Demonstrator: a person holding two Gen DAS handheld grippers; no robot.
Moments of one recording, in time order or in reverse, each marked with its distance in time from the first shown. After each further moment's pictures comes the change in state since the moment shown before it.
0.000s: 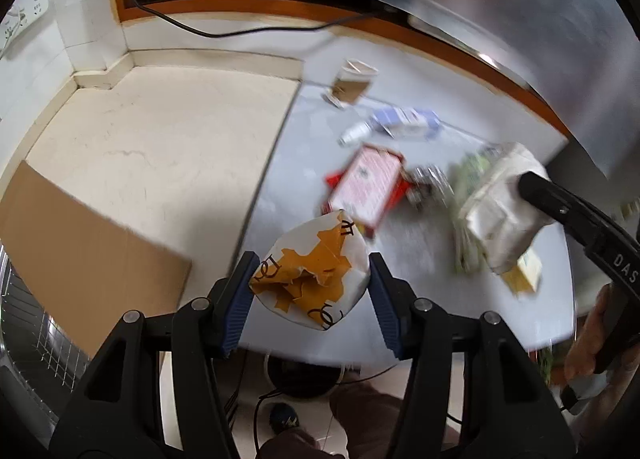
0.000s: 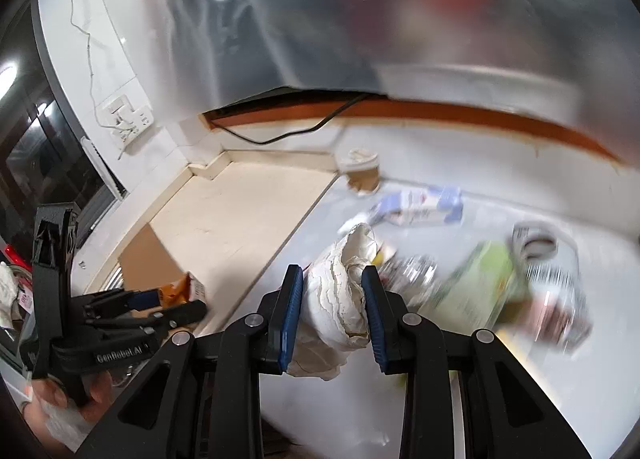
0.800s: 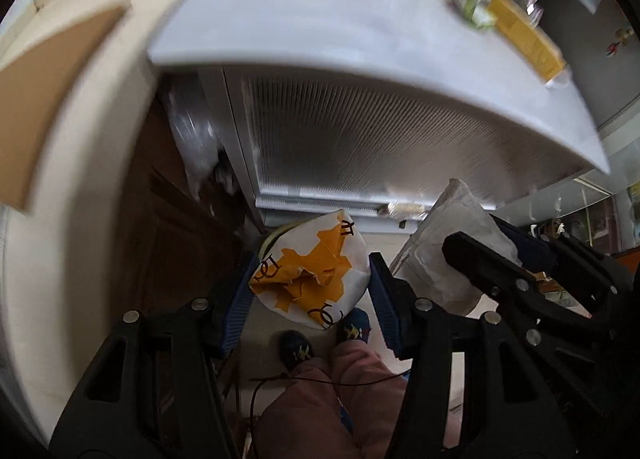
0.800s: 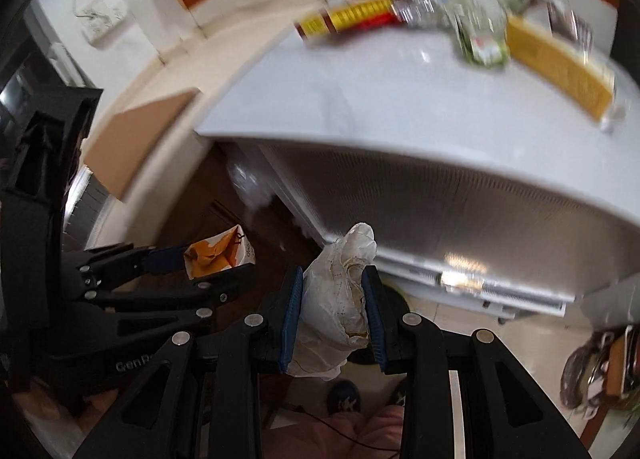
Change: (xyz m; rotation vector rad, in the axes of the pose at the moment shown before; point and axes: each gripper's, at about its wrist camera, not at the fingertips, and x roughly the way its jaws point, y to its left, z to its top) left arm 0.098 0.016 -0.221 0.108 0.249 -0.040; right arm 0.036 0.084 -0.295 0.104 0.248 -0.162
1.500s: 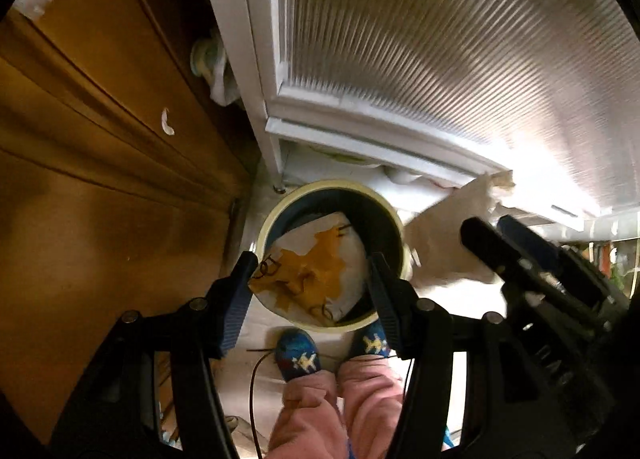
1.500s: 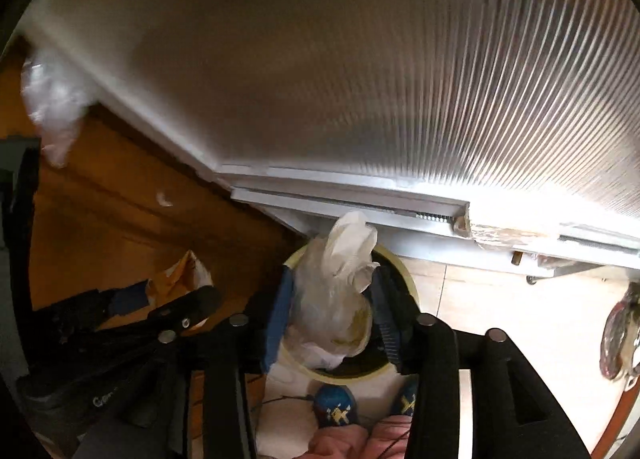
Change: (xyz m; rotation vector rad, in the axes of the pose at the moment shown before) left arm 0.241 0.037 -0.044 -0.132 0.131 0.105; right arm 0.255 -0.092 -0.064 0.137 0.132 -0.031
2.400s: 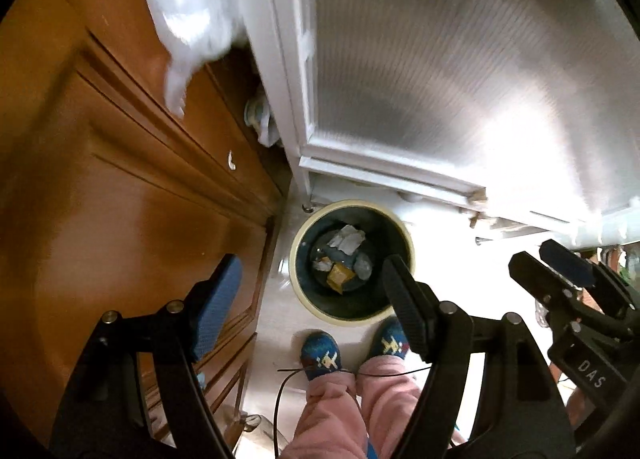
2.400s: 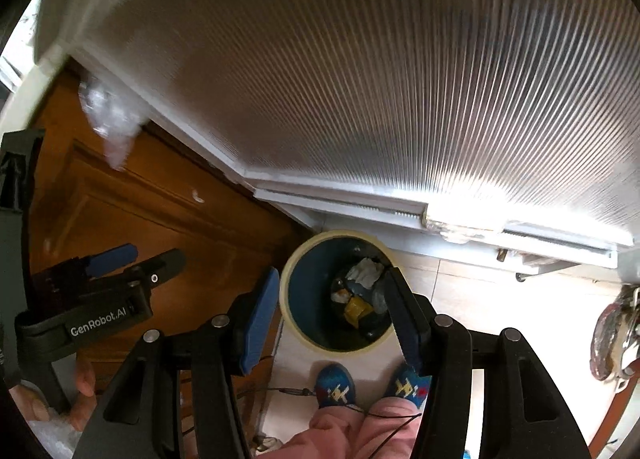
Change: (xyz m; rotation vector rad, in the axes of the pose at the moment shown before) left arm -0.112 -0.010 -0.003 0.005 -0.091 0.081; right arm -0.086 -0.009 0.003 -0.037 -0.013 0.047
